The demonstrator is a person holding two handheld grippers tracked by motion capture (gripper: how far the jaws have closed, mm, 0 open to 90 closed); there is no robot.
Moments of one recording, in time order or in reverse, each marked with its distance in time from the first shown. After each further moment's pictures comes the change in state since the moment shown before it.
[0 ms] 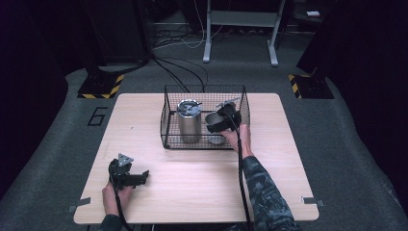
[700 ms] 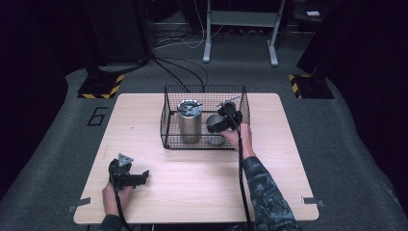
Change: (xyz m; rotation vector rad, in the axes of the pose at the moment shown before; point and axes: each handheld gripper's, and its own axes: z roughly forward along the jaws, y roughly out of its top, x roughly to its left) left arm -0.001 0.000 0.000 -0.004 0.000 -0.005; right arm 0.003 0.003 -0.010 0.029 0.007 0.001
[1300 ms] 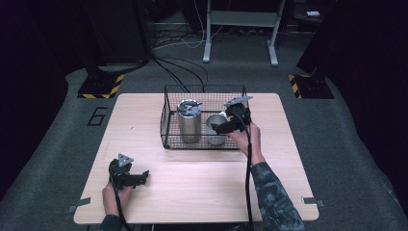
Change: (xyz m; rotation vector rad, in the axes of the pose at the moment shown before) left arm 0.001 0.000 0.000 0.003 0.000 0.012; right arm 0.012 -0.009 -0.065 -0.173 -0.003 -0.086
